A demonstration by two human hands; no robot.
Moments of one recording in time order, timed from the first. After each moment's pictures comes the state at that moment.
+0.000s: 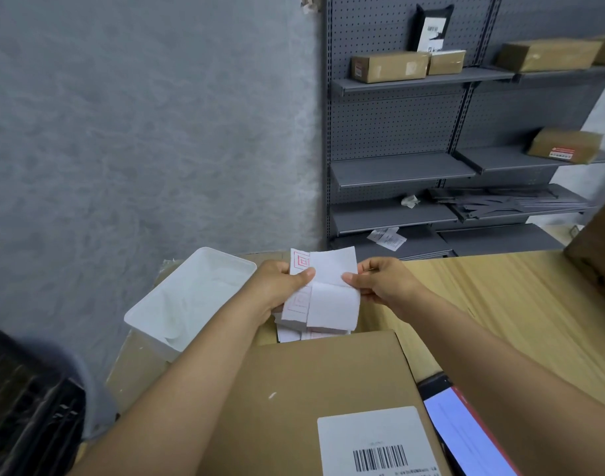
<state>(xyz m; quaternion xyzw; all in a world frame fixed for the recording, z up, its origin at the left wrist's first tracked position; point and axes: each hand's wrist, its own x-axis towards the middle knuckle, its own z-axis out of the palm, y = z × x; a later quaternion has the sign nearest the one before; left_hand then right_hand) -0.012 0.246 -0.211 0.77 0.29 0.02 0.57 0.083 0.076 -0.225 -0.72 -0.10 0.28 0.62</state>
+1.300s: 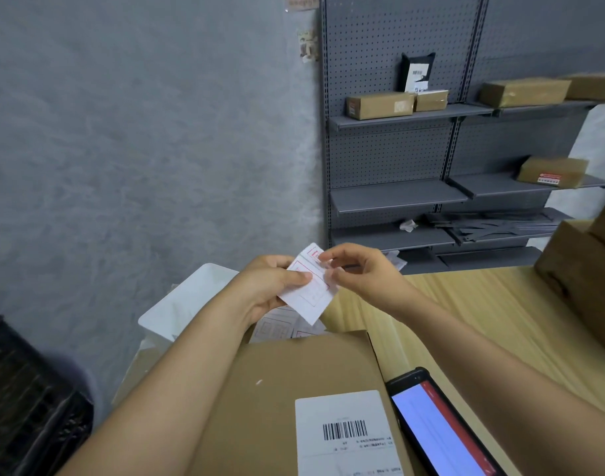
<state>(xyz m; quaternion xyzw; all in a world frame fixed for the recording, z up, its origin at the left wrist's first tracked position) -0.049 0.205 -0.140 0.71 0.24 0.02 0.67 0.046 0.044 -0.167 -0.72 -0.36 0.13 0.58</state>
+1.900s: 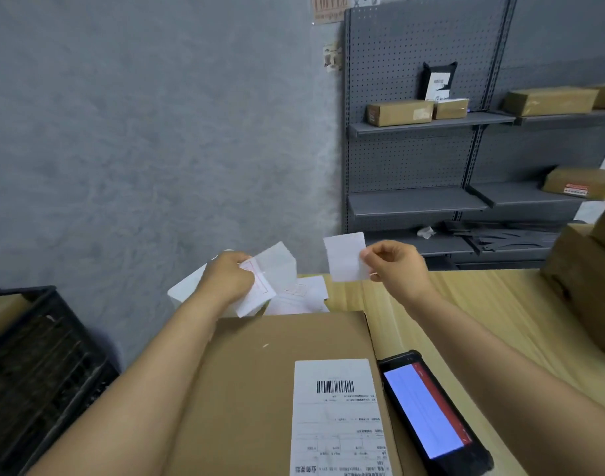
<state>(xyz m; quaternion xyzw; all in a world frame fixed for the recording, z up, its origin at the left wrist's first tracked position) -0.118 0.227 -0.138 0.84 0.37 0.14 0.36 0.033 0.009 -0.169 -0.76 -0.23 0.04 0.60</state>
